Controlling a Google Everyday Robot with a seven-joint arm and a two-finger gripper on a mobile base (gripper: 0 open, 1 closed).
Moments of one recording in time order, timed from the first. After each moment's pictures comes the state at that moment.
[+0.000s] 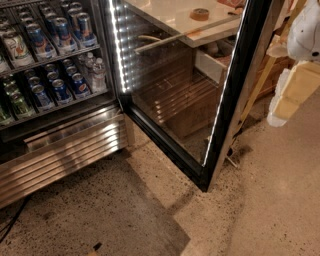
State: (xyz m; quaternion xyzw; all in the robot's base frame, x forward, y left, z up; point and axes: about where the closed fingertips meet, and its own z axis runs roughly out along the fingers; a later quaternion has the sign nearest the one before) arm 0.478 -0.225 0.979 -0.60 0.79 0.00 0.16
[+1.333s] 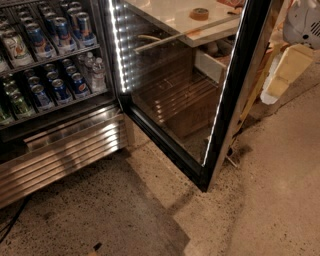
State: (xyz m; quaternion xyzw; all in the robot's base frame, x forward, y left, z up) arm 0.538 -0.235 0.979 -0.58 0.79 0.02 0.18
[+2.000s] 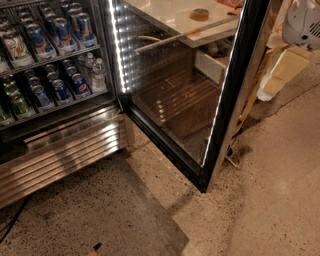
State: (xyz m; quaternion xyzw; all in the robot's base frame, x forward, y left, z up) arm 0.538 -0.235 0.979 -0.58 0.79 0.02 0.18
